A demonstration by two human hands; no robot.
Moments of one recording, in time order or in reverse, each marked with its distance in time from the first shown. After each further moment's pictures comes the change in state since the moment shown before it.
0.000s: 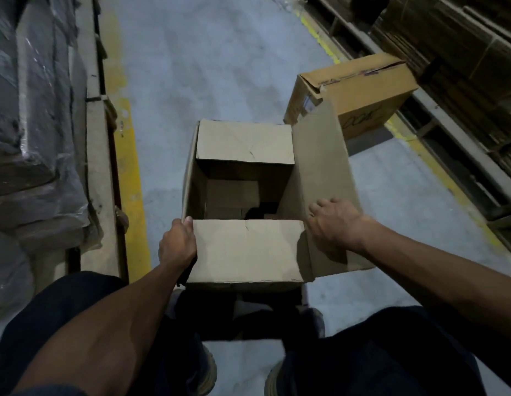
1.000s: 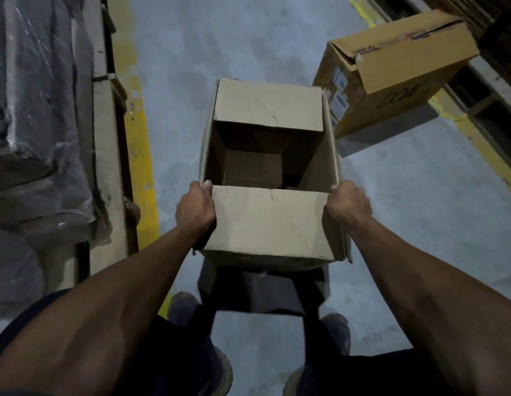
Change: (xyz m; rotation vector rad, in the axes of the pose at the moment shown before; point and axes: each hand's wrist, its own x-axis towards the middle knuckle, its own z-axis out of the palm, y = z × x) left_hand 0.070 0.038 0.007 -0.020 0.009 0.029; right_hand 0.109 -0.003 0.029 1.251 0.156 0.973
